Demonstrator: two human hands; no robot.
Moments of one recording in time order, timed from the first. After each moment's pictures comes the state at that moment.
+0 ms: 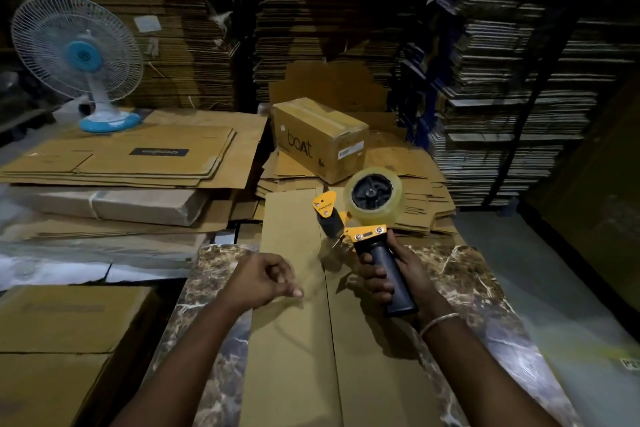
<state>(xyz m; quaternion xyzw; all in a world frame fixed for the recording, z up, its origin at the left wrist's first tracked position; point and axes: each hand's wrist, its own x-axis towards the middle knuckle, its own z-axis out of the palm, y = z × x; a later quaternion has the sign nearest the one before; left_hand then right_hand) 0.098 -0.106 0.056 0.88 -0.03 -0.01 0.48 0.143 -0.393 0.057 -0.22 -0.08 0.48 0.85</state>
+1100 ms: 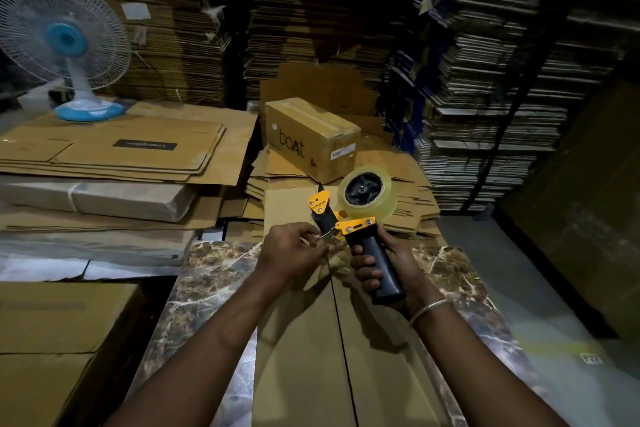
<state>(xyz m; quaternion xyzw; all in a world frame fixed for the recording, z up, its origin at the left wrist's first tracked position) 0.127 -0.143 0.075 0.90 -0.05 0.17 0.41 0.122 -0.359 0.093 -0.33 0.02 0.40 0.85</state>
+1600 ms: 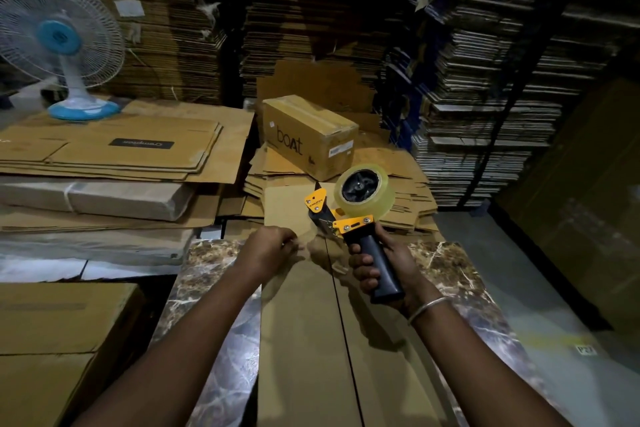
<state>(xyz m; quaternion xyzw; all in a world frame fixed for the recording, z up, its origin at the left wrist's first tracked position) 0.144 -0.099 0.057 0.97 -0.08 0.07 0.24 0.113 -0.352 0.098 -0.35 0.03 0.40 0.85</state>
